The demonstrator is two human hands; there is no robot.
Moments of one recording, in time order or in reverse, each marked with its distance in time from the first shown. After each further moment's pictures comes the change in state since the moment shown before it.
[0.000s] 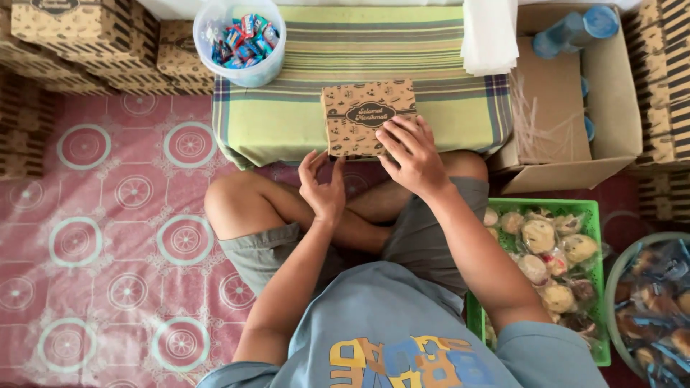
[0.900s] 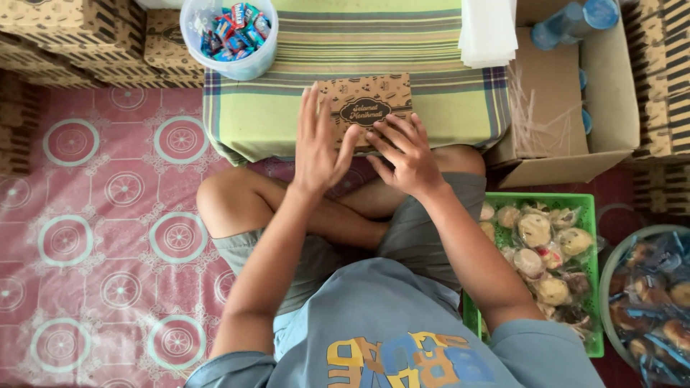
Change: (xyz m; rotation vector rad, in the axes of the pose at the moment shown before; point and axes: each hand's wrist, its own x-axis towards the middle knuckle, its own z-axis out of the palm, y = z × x) left_hand 0.085 0.063 0.002 0.196 -0.512 0.510; right_hand 0.003 -0.016 -0.008 0.051 -0.025 0.059
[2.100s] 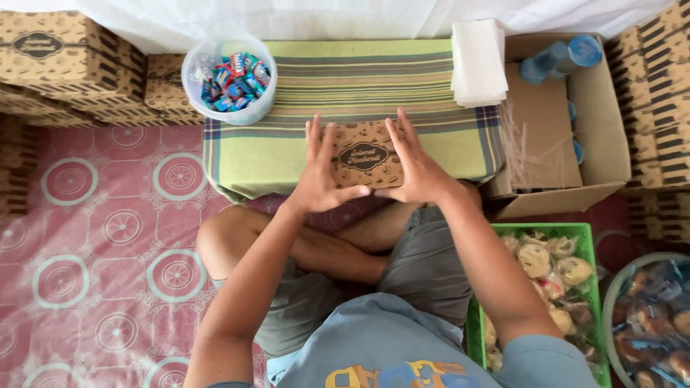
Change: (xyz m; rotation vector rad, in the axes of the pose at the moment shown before) left_hand 0.016 -0.055 0.017 -0.418 -0.432 -0.099; right_hand 0.044 0.057 -0.014 0.457 -0.703 0.491
